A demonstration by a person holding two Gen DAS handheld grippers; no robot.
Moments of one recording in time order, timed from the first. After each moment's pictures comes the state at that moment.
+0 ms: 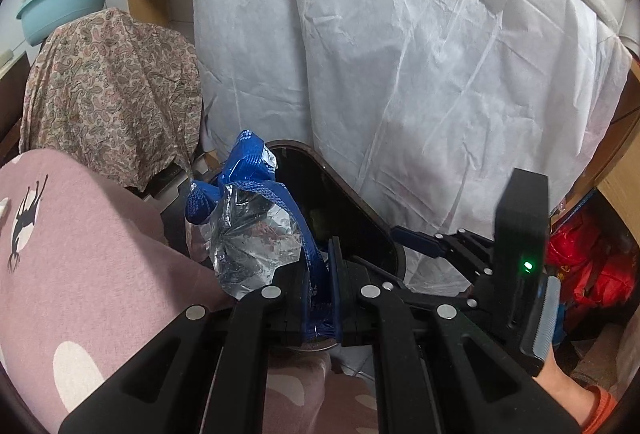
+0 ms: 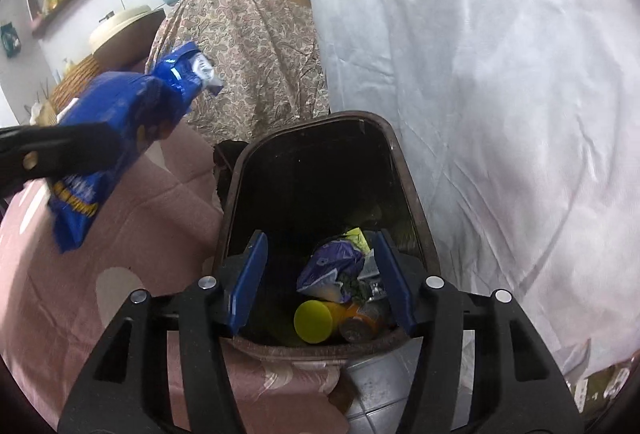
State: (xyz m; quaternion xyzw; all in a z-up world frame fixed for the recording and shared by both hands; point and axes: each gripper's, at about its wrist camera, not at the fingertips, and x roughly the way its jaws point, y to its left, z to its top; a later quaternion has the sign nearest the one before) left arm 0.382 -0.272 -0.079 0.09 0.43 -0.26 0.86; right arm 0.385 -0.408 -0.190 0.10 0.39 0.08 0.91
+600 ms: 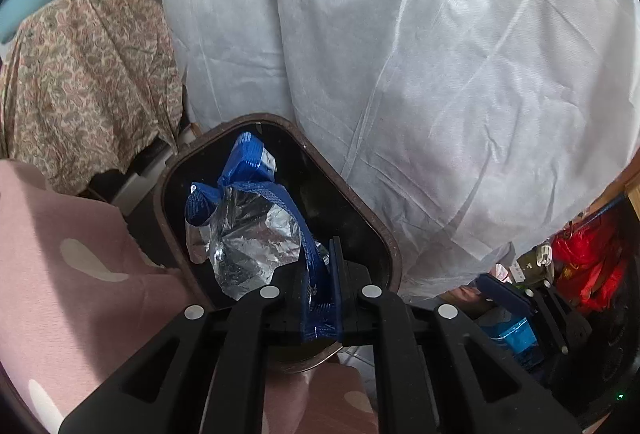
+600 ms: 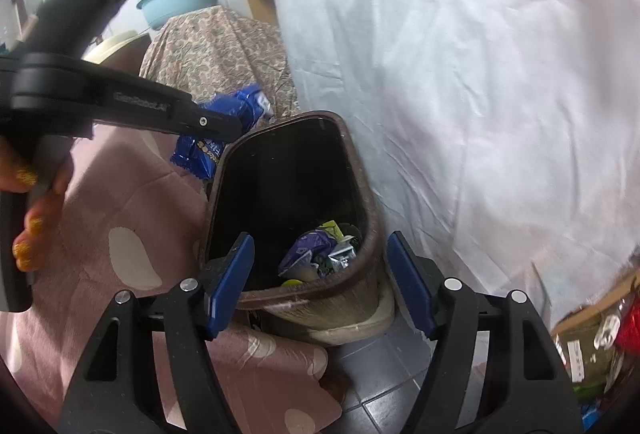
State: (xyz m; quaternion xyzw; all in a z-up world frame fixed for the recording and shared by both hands) left arm 0.422 -0.323 -0.114 0.11 0.50 -0.25 0.82; right arm 0.315 -0.444 -0.179 0.12 0.36 0.03 0.92
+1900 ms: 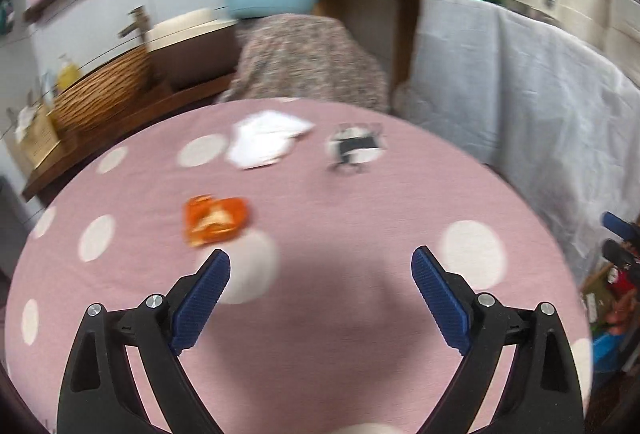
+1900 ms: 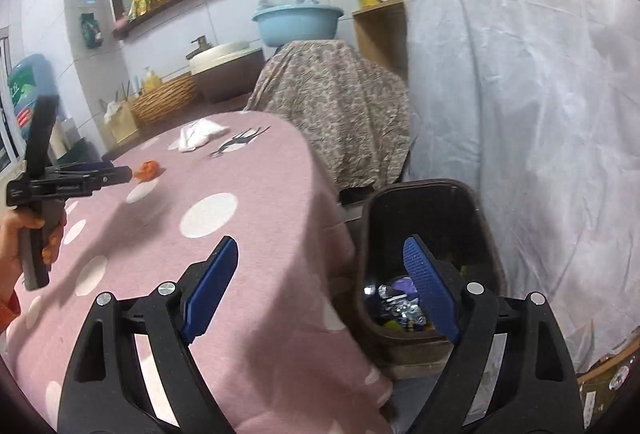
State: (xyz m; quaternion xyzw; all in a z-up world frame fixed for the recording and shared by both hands) left arm 0.322 0.021 -0.039 0.04 0.37 -0.04 0.93; right arm 0.291 -0.313 -0.079 0.06 0.29 0.18 0.94
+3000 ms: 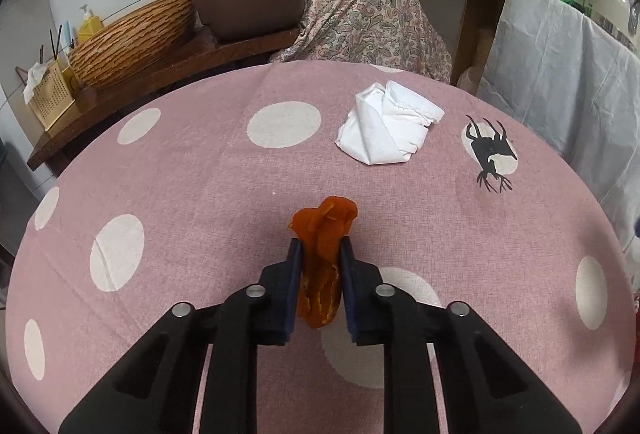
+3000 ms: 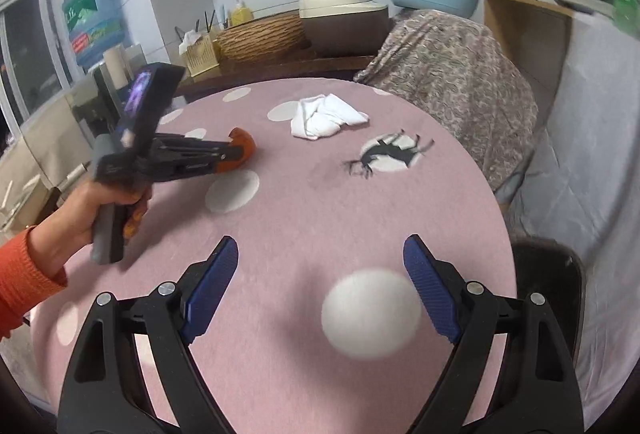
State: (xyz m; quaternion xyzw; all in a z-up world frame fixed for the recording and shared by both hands) left arm 0.396 0.109 -0.065 0.01 0.42 0.01 0.91; right arm 0.374 -0.133 -0.038 -0.04 0.35 0.33 0.88
